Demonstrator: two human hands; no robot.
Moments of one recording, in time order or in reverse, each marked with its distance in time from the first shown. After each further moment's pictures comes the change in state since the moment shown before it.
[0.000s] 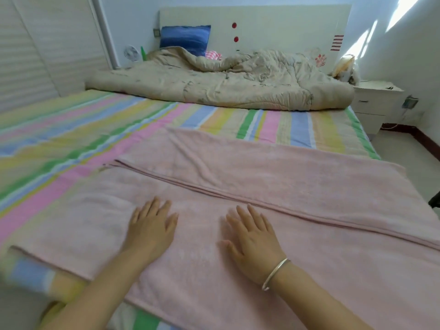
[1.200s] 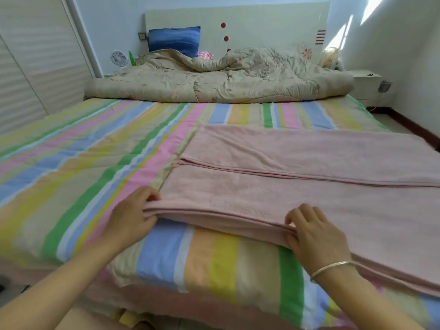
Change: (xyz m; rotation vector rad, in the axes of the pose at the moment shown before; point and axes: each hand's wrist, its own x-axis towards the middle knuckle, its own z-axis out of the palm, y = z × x) left_hand 0.020 -0.273 -0.065 -0.445 0.311 0.485; right_hand -0.022 -0.177 0.002 -0.107 0.386 0.206
